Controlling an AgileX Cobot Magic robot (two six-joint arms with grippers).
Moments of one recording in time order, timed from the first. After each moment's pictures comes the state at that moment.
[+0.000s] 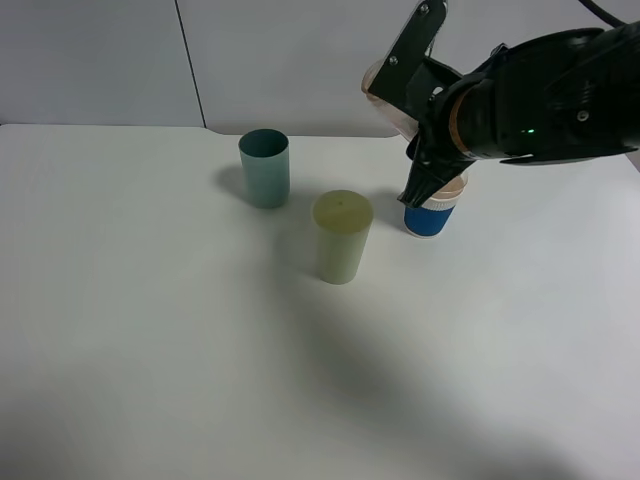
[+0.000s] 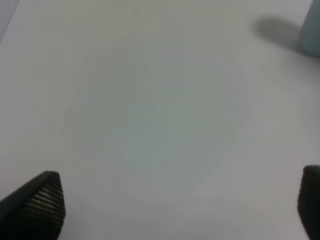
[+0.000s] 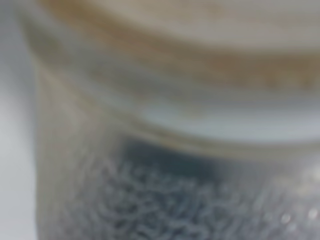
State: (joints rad) left arm 0.00 -0.01 -0.51 0.01 1.06 -0.02; right arm 0.72 1.57 -0.88 -1.26 0.54 0.60
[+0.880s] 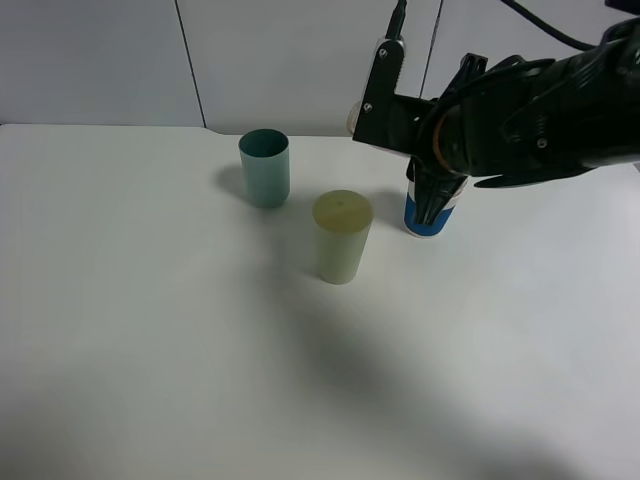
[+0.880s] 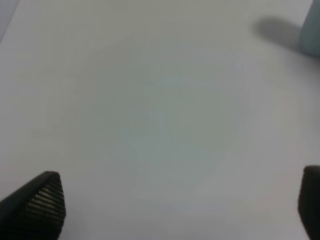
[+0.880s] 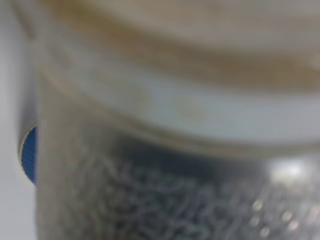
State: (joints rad) left arm 0.00 -0.01 -0.51 0.01 1.06 -0.02; right arm 0.76 1.64 -0.88 -1.31 0.62 0.45
